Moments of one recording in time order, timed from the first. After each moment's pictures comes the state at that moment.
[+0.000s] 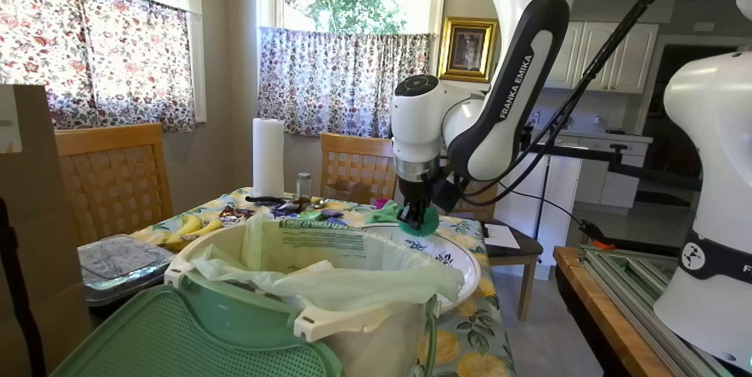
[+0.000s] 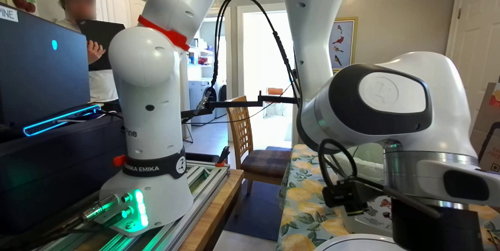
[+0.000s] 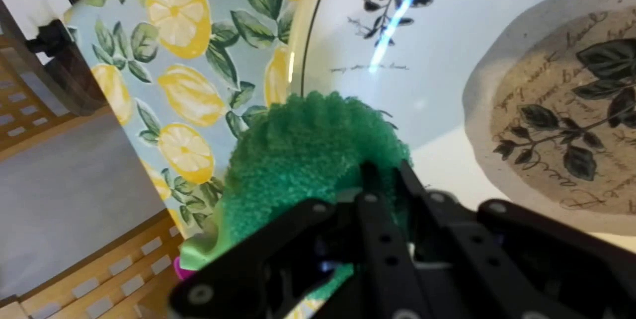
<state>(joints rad) 0.60 0.52 -0.87 -2.46 -0.44 2.85 0.63</state>
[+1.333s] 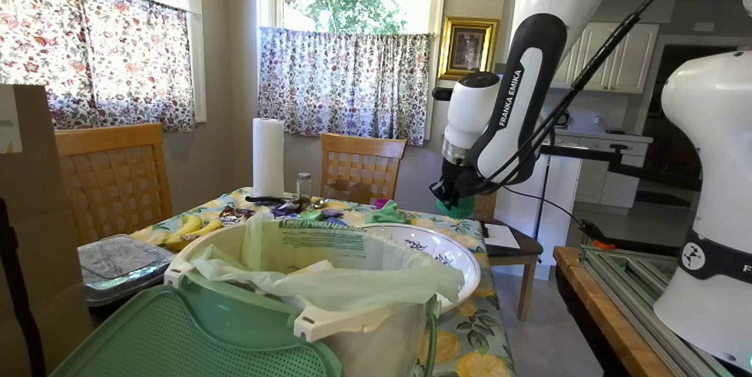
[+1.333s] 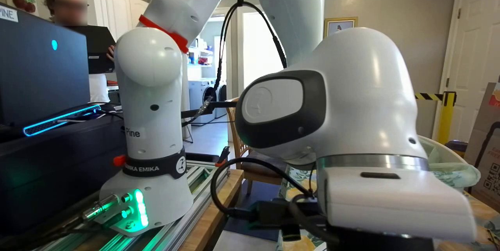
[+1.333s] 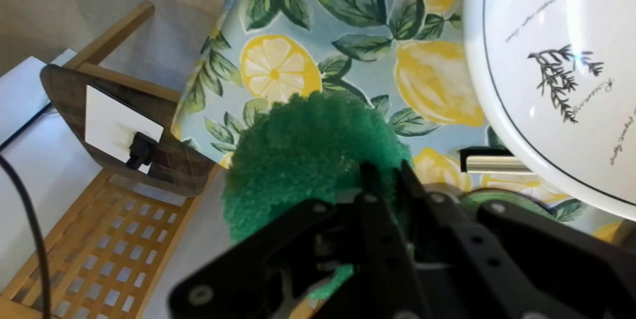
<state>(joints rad) 0.71 0.59 -1.11 -2.69 0.09 3.18 0.60</state>
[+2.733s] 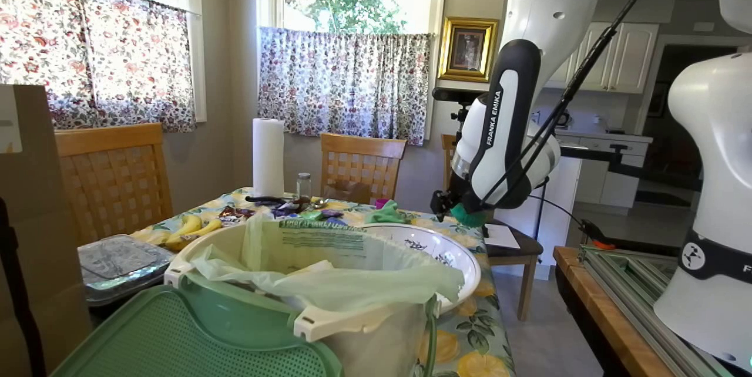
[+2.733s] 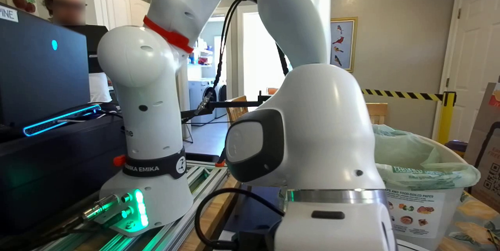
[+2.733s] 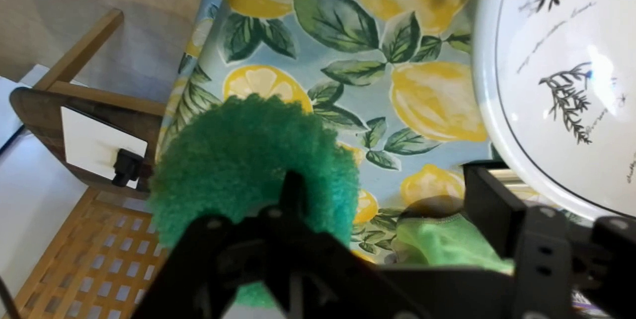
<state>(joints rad) 0.44 0.59 -0.79 -2.71 0.39 3.42 0.41</state>
